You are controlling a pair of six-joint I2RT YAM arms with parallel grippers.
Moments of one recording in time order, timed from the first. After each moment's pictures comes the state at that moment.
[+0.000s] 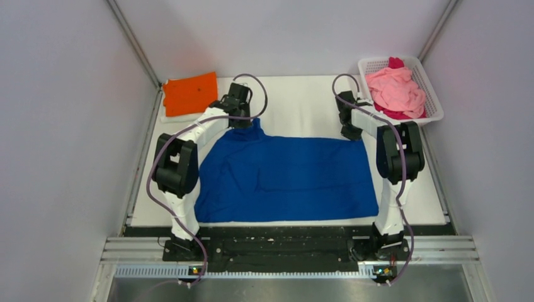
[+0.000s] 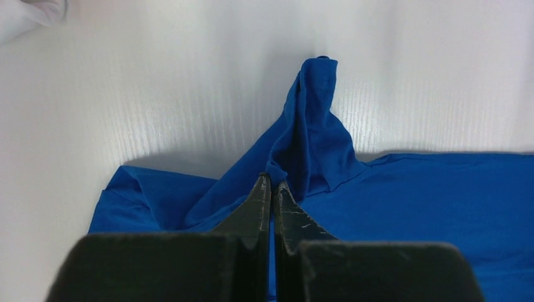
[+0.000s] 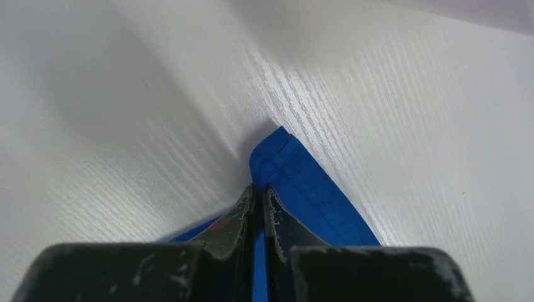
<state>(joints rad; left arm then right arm) -0.37 1.93 1.52 -0.49 -0.13 -0.35 0.21 2.03 1.45 -0.65 0.52 0.62</state>
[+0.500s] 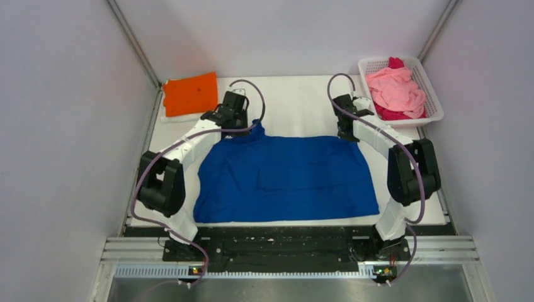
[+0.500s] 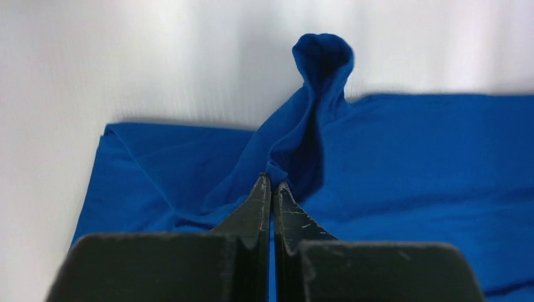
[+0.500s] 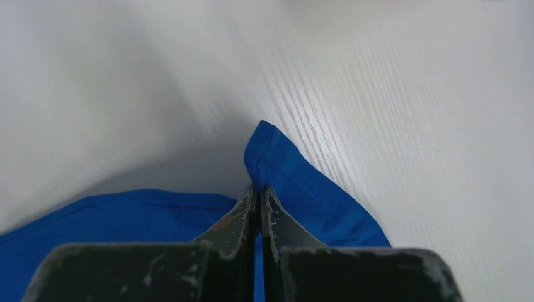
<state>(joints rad) -0.40 1.73 1.35 -0.47 -0.12 -0.36 0.30 1.81 1.29 -0.59 0.54 0.59</state>
